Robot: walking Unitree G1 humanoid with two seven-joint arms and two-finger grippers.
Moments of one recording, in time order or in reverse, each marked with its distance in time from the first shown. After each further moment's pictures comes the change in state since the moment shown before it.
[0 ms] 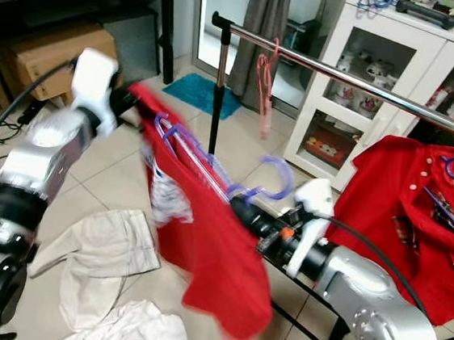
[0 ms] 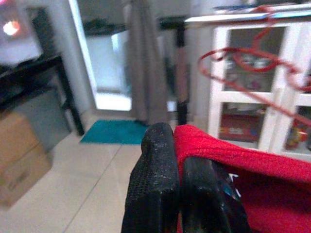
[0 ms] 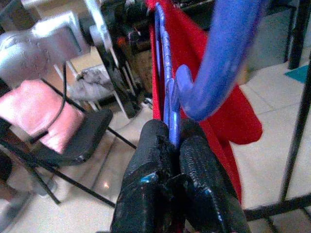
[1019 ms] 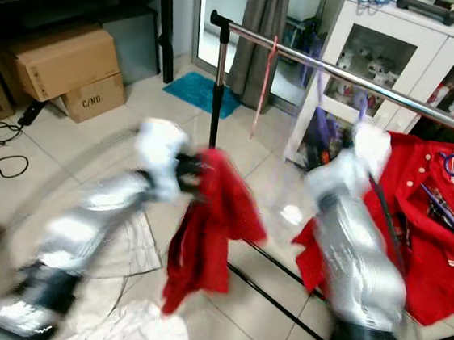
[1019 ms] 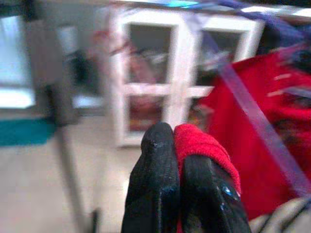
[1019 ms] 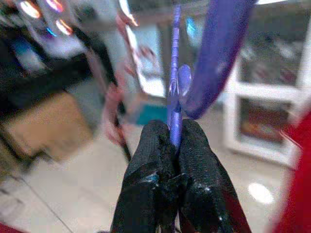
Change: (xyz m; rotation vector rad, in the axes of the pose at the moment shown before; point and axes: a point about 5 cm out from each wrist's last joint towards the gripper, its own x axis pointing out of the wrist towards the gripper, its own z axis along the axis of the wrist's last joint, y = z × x) left arm -0.038 -0.110 -0.020 -0.136 -0.001 -0.339; right arm 0.010 -0.068 0.025 -0.052 -0.215 -0.785
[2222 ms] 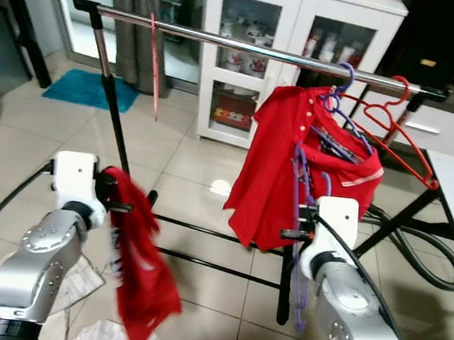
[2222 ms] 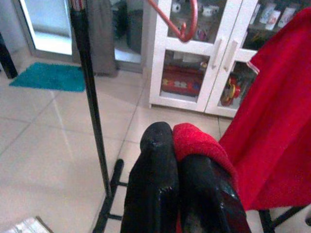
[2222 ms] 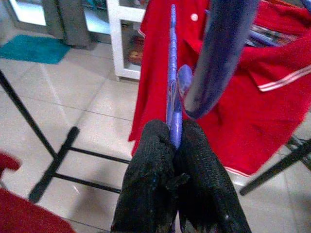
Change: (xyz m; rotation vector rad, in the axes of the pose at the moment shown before) left arm -0.067 0.037 -0.043 -0.067 0.125 0.576; right arm -0.054 0.012 -0.042 -0.210 0.248 -0.075
